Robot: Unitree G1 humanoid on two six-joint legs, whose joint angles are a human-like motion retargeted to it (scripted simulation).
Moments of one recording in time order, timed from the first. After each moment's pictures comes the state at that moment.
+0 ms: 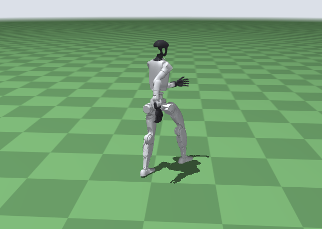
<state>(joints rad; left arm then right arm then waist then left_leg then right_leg) -0.31 0.09 -0.35 0.54 -0.28 -0.49 -0.24 0.77 -0.12 -0.27 0.94 -0.50 -0.25 0.02 -0.39 0.11 -0.02 0.00 -0.03 -0.05 0.23 -0.33 -0.05 -0.66 -0.08 -0.18 0.38 0.20 0.06</state>
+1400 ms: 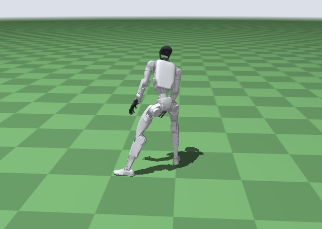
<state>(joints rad) -0.38 0.09 0.20 1.31 0.74 -0.31 0.34 -0.53 -0.23 0.06 1.09 -0.66 -0.27 0.64 -0.28 0.41 0.27 -0.48 0.58 0.53 0.05 0.33 -0.26 -0.63 -0.50 -0.64 0.94 -0.42 0.00</state>
